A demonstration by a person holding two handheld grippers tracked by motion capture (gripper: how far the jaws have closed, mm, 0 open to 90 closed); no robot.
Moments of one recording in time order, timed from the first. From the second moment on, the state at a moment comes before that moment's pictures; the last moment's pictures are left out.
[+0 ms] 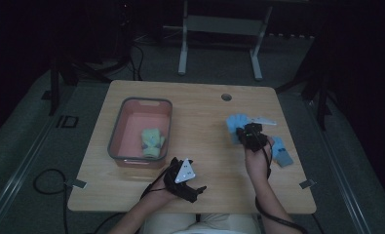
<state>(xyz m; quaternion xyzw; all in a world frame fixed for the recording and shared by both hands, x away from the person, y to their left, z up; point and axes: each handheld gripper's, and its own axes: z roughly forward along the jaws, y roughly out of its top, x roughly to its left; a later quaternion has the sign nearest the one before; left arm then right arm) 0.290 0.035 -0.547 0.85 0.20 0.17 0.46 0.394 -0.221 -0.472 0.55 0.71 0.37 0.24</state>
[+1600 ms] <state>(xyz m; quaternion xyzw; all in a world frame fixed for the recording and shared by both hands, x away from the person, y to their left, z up) 0.289 0.035 -0.549 0.84 0.21 0.18 0.46 0.340 -0.166 -0.529 0.54 0.73 0.37 0.19</state>
